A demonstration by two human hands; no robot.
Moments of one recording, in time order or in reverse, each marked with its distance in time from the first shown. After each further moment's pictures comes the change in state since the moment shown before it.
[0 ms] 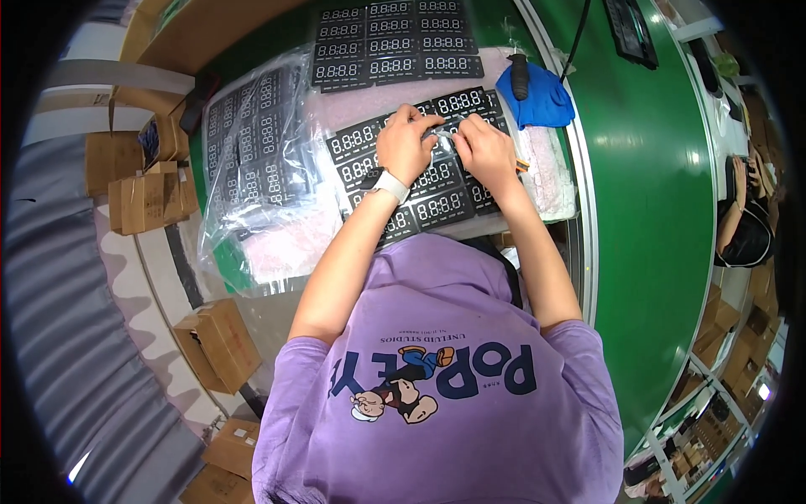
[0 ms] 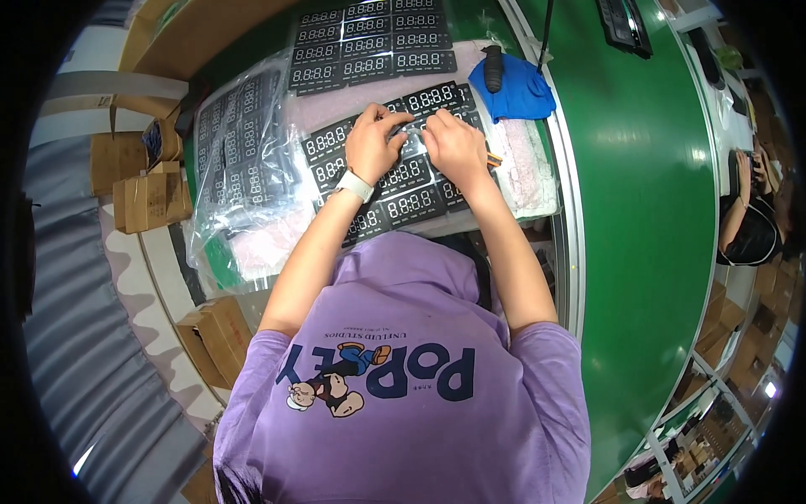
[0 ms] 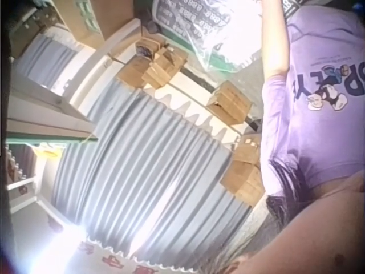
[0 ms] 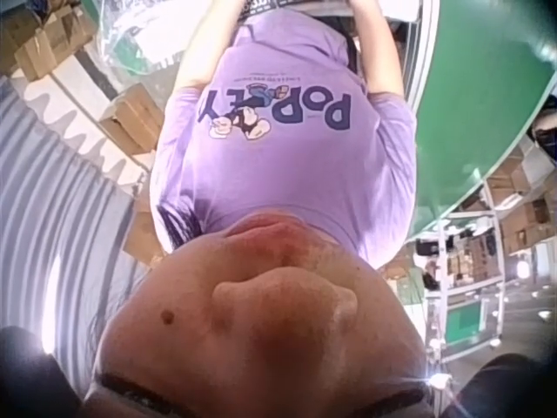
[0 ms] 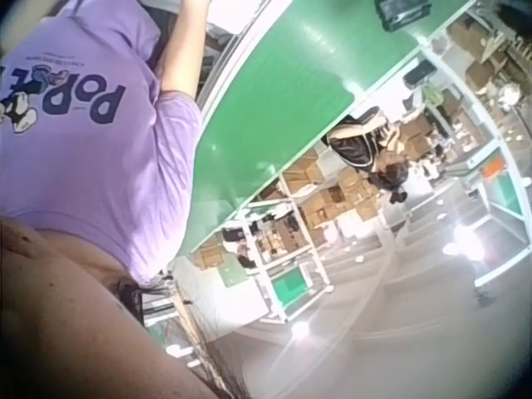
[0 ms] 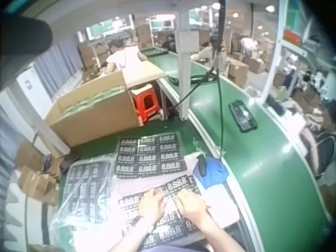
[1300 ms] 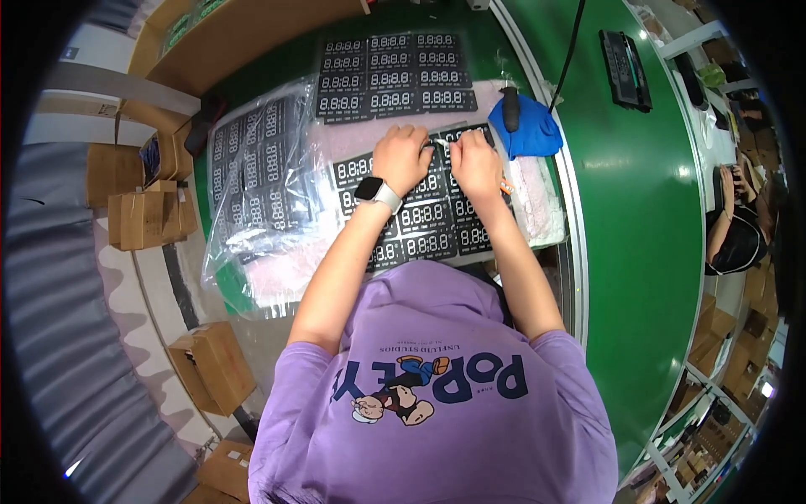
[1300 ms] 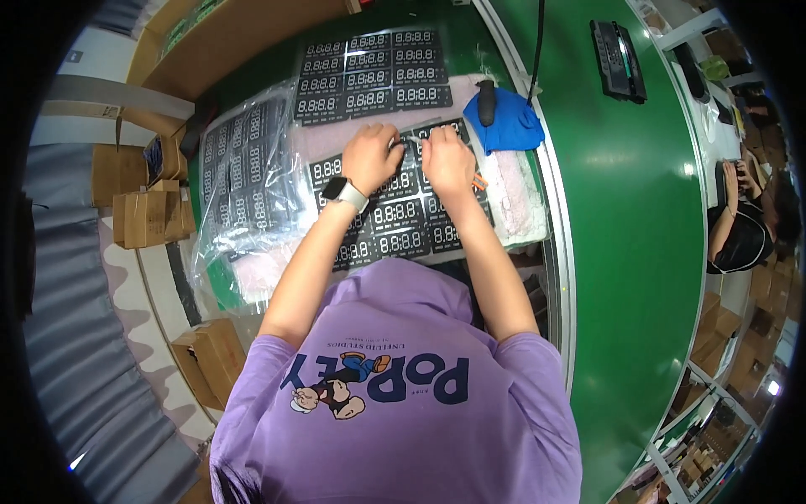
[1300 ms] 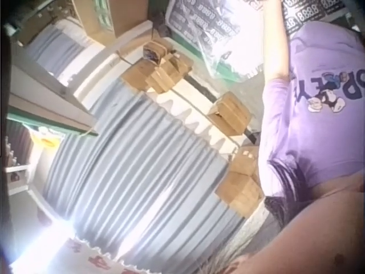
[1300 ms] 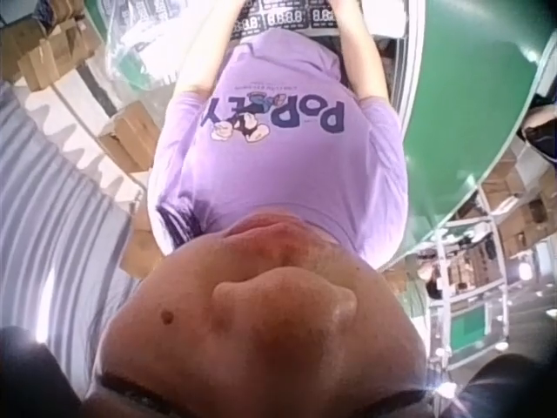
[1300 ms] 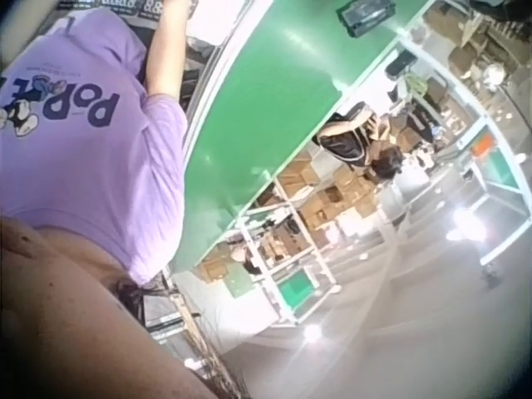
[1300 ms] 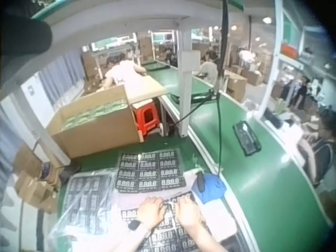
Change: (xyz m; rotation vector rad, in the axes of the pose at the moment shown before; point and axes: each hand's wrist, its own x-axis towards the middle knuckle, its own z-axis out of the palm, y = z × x) left_hand 0.042 -0.007 -0.011 0.141 -0.029 0.219; right_hand 0.029 0.011 0.024 -0.160 0.083 0.248
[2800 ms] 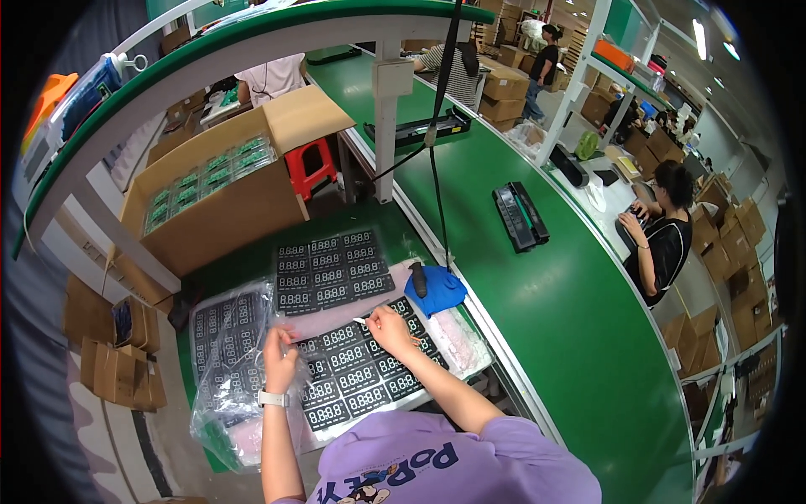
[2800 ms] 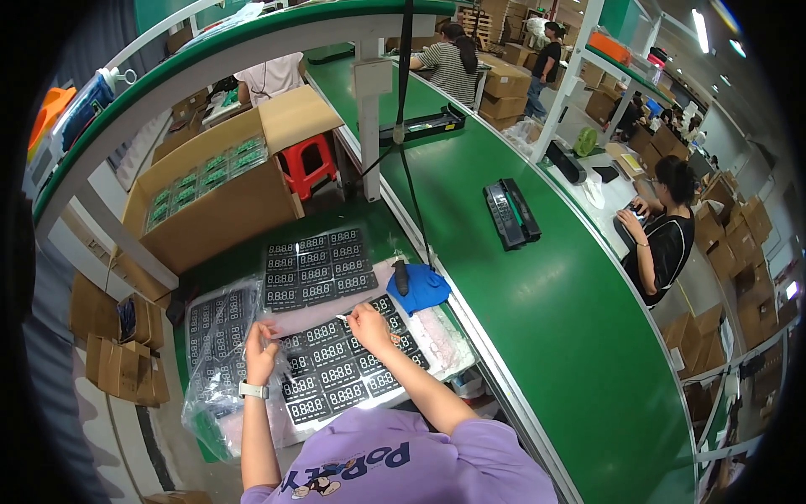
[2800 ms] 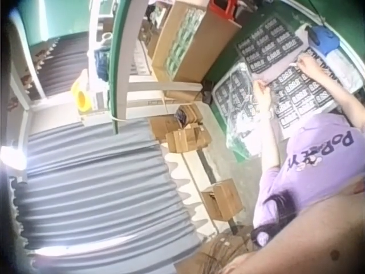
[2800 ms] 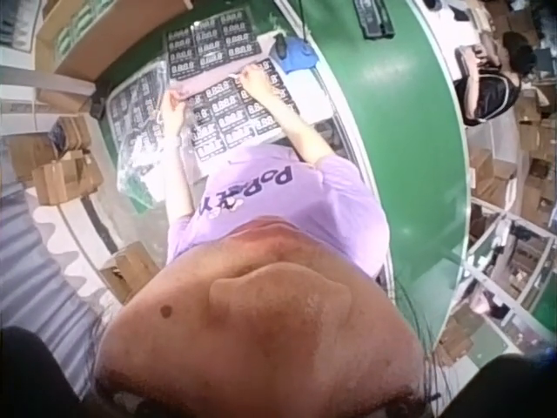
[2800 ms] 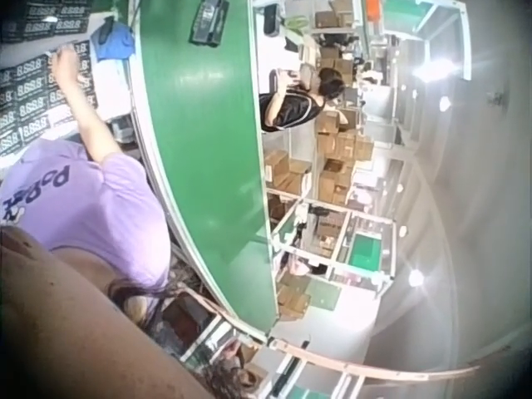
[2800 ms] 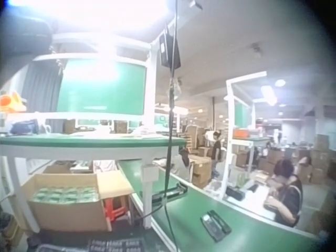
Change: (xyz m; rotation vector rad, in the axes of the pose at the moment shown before) left_hand -0.071 -0.062 -0.101 -0.632 0.244 -0.253; right_hand -0.002 -0.018 0.019 0.399 0.024 0.065
